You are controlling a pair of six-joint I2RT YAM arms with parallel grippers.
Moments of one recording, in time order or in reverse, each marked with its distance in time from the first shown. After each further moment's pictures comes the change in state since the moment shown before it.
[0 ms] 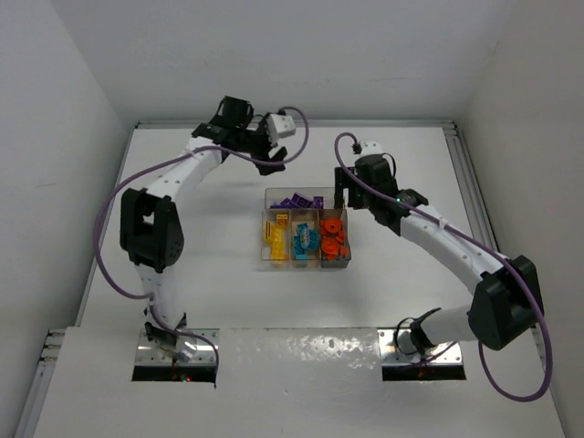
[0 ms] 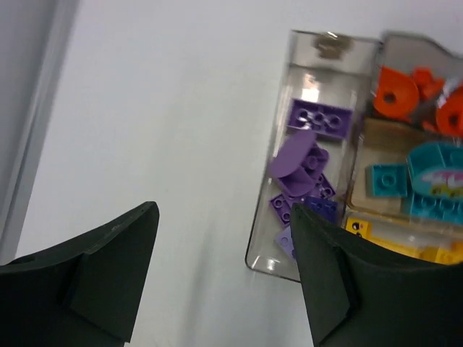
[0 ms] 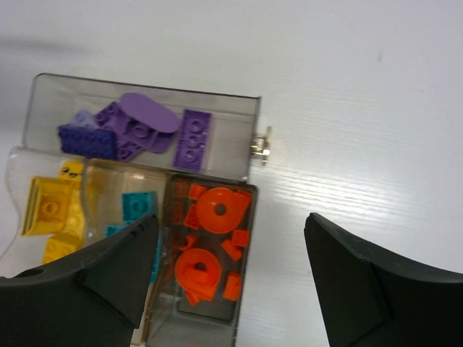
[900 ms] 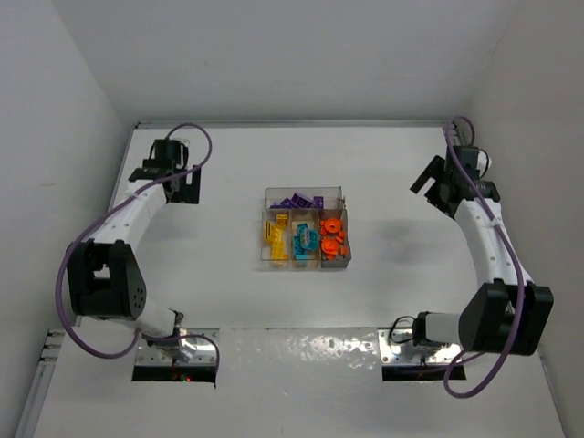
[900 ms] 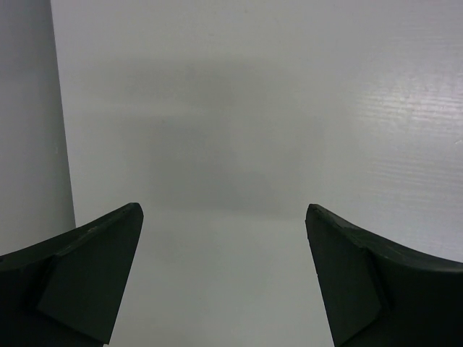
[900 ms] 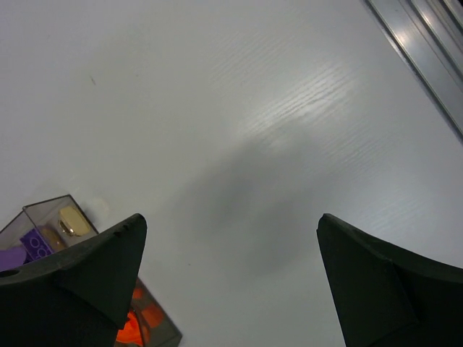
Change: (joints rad) left arm 0.331 -0.474 -0.587 0.018 -0.980 -0.773; right arm -0.625 -0.050 0.080 -0.373 -0.021 0.237
